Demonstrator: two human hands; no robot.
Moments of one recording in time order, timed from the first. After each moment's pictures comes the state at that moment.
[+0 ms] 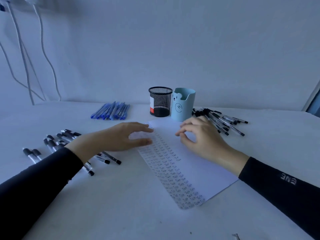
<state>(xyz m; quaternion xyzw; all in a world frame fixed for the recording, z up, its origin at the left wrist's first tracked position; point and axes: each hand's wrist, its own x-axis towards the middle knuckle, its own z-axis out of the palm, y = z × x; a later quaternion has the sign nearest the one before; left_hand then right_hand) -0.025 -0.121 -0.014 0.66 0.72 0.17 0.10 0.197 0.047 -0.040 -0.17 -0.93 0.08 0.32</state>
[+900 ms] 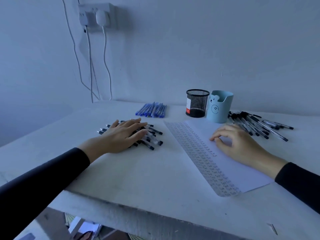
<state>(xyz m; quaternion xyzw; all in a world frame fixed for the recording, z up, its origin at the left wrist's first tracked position) -0.077 -0.223 -0.037 0.52 0.85 0.10 -0.03 0.202 0.044 -0.049 -0.09 -0.93 0.15 0.31</state>
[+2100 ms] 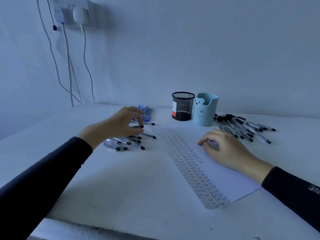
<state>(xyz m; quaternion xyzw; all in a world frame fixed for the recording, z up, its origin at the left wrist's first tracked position) -0.083 -0.153 -0.001 0.61 0.76 0.21 -0.07 0.206 0.044 -0.045 -0.17 -0.93 0.17 0.27</state>
